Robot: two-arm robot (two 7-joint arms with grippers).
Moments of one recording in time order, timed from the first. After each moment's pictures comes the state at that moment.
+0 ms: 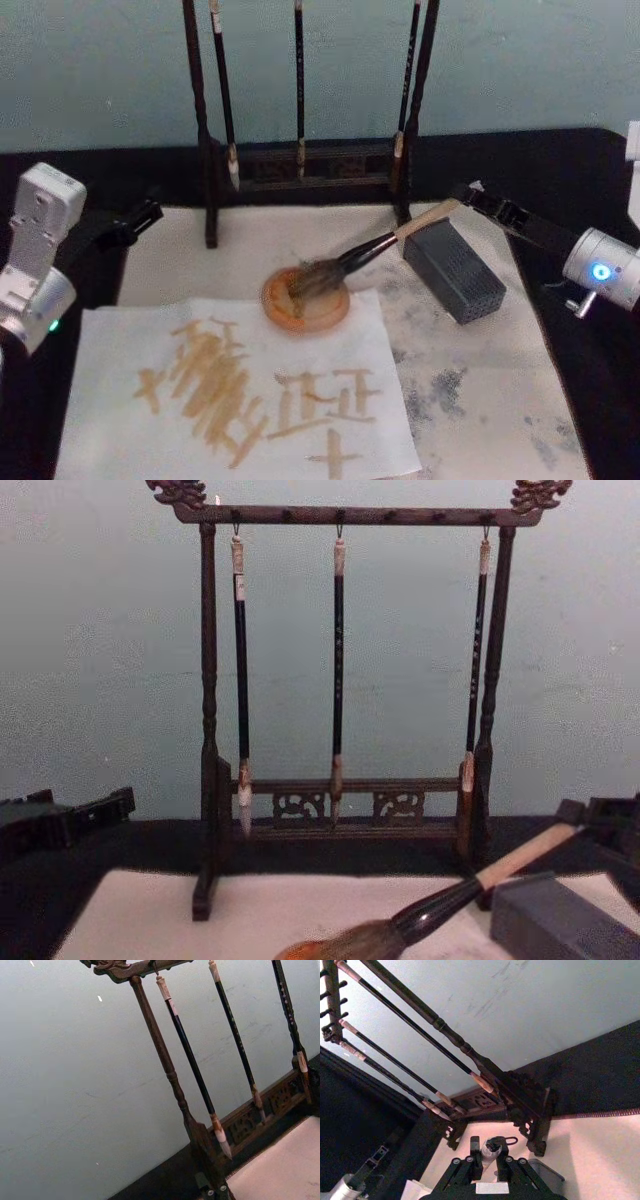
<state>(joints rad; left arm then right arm) -0.20 0.60 0.45 -1.41 -0.25 -0.12 0.03 0.47 0.53 -0.52 -1.00 1.29 0.31 0.63</state>
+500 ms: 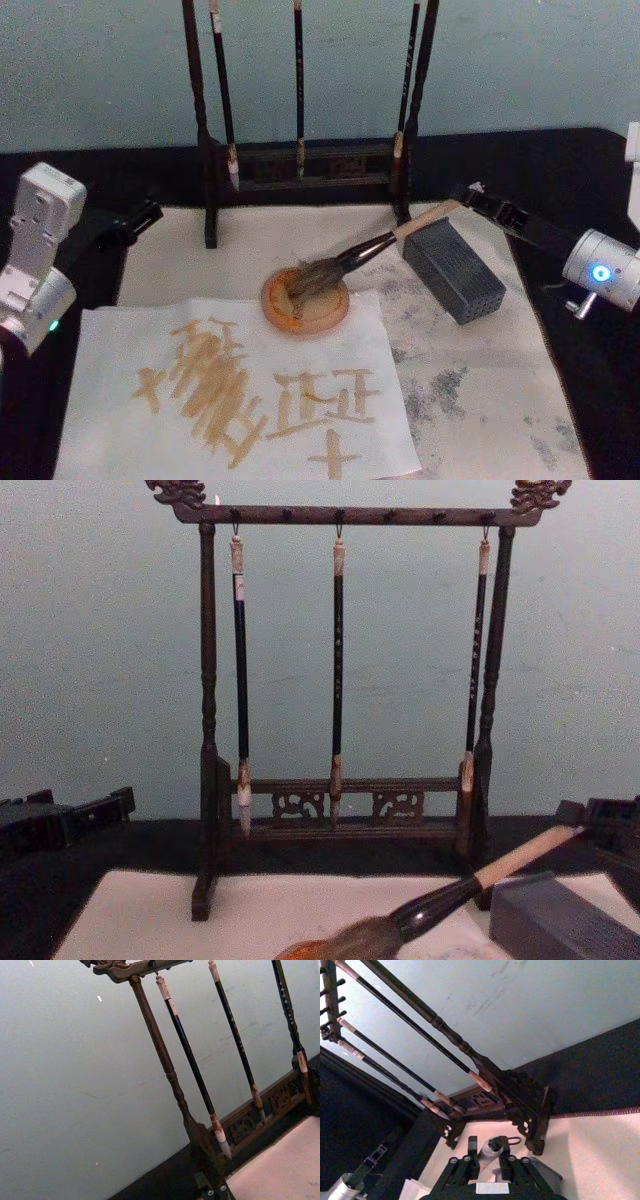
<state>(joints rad) -0.20 0.60 0.45 -1.41 -0.25 -0.12 0.03 0.47 0.53 -0.52 -1.00 1.29 0.31 0.63</state>
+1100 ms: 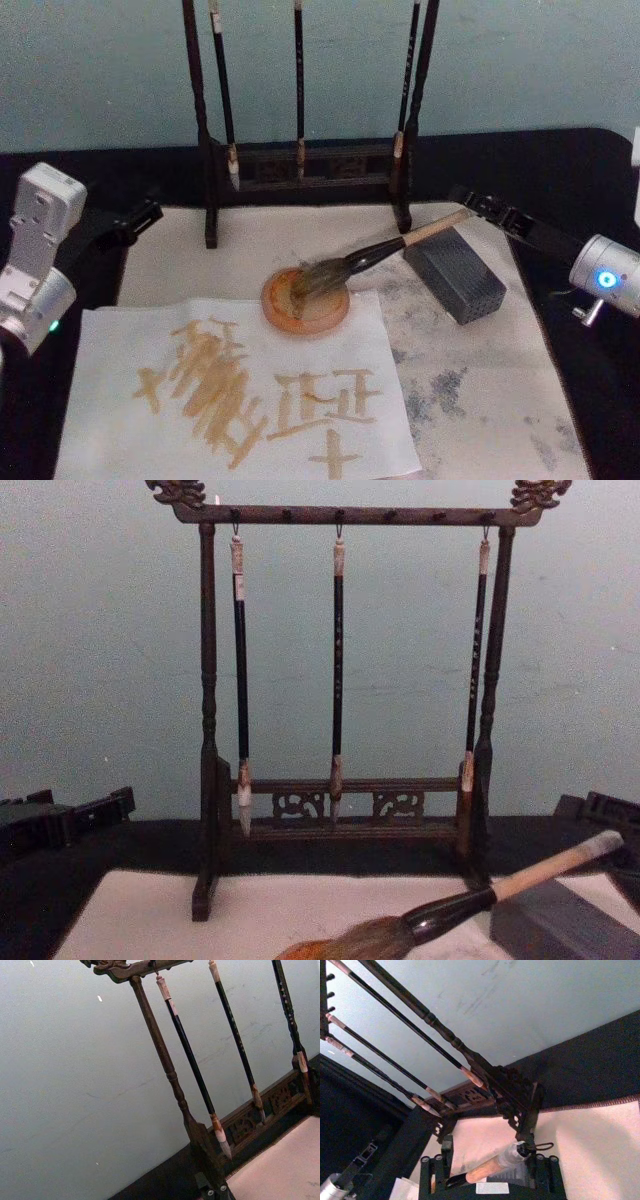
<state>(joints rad) -0.20 0.60 0.45 -1.41 -0.25 -0.12 0.03 0.43 0.56 -0.50 -1.08 1.29 0.30 0.55</state>
